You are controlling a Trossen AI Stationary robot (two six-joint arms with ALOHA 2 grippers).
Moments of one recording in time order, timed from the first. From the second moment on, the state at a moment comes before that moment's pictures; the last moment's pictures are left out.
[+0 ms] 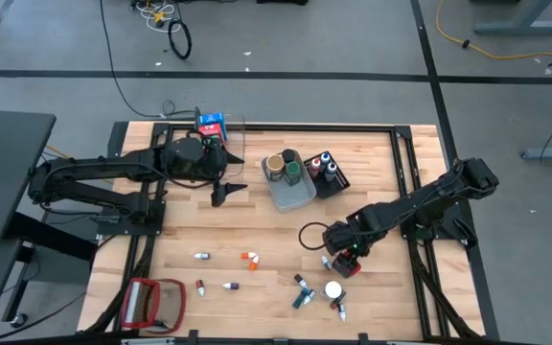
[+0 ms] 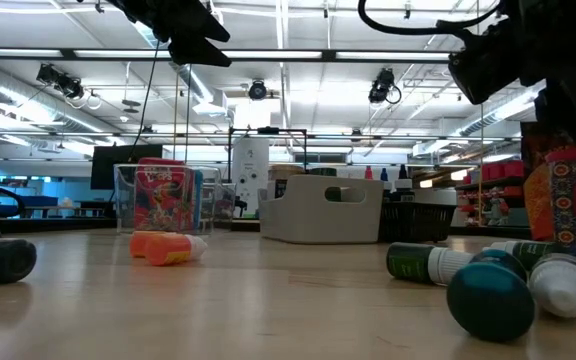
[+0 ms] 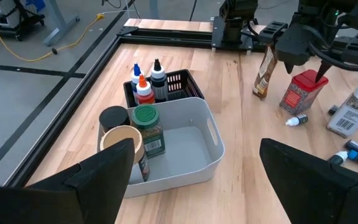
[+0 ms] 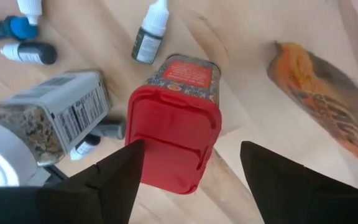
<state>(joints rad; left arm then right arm) 0.16 1.03 0.89 -0.30 -0.03 0.02 0.37 1.55 1.06 -0.99 -0.24 1.04</state>
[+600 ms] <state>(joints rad) 0.16 1.03 0.89 -0.29 -0.03 0.01 0.43 1.56 1.11 -0.97 -0.17 1.17</state>
